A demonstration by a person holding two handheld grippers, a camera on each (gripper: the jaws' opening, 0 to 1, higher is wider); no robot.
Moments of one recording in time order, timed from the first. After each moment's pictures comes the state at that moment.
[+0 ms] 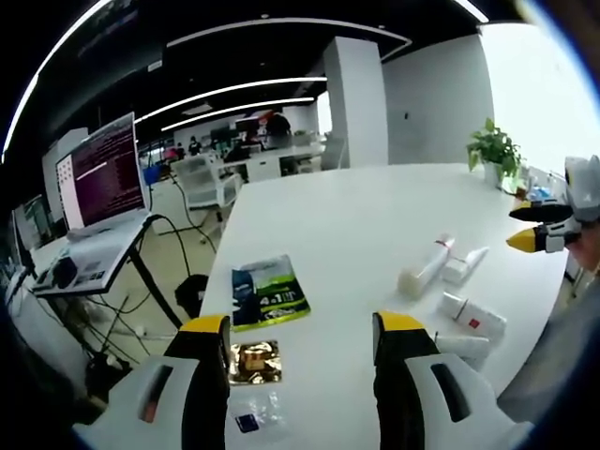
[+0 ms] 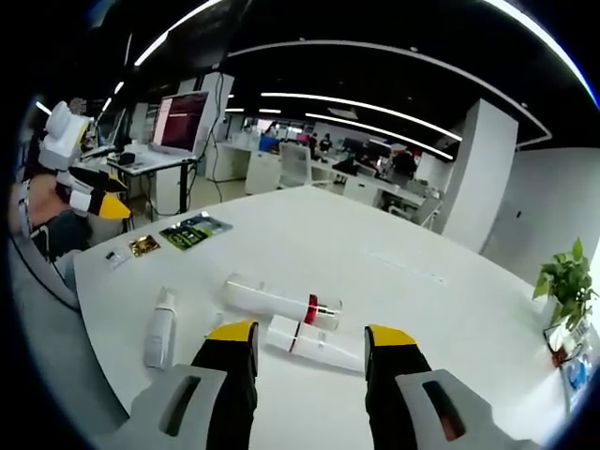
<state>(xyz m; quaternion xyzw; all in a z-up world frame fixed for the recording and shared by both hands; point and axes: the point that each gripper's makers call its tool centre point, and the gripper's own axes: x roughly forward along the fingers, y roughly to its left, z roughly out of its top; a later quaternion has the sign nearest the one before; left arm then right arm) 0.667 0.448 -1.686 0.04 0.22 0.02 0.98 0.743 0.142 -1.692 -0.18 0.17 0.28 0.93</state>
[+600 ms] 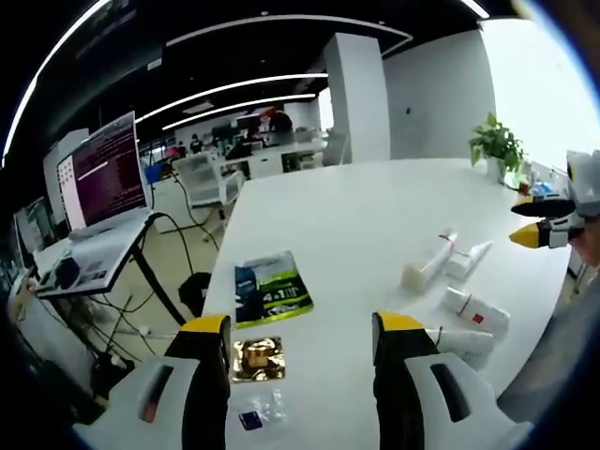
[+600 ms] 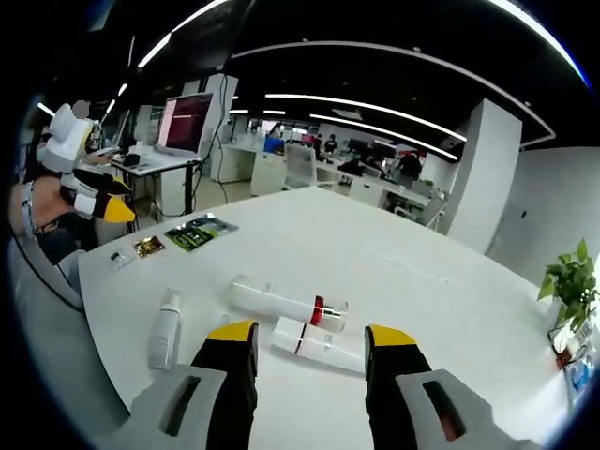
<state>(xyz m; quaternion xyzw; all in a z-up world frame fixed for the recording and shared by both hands) 0.666 0.448 -1.691 0.05 0.23 0.03 0.97 0.741 0.147 -1.694 -0.17 0.17 0.29 0.93</state>
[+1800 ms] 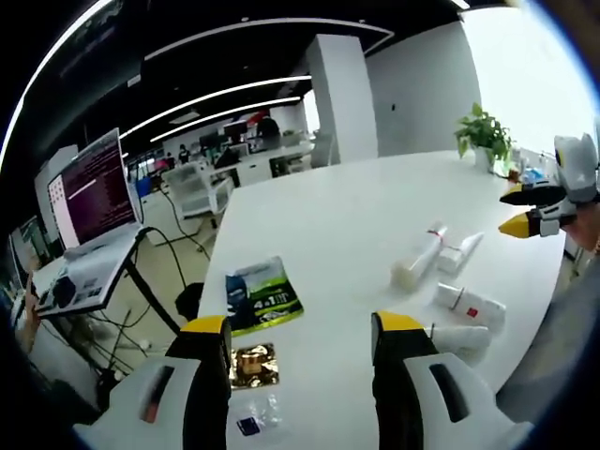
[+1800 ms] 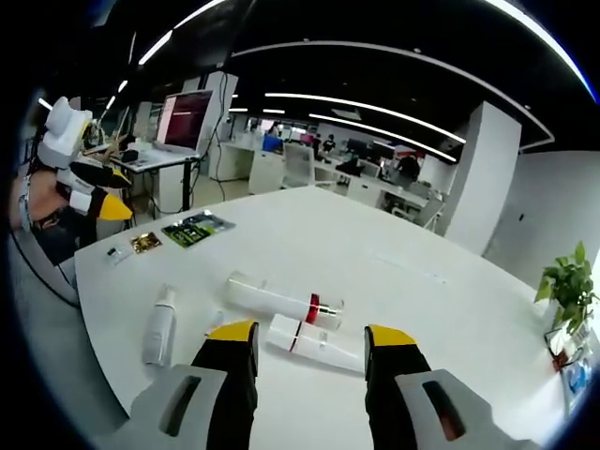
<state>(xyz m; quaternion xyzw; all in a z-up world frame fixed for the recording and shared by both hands) 0.670 0.436 -1.690 0.08 0.22 0.00 0.97 0.743 0.144 -1.696 -0.18 0.17 0.28 0.93</state>
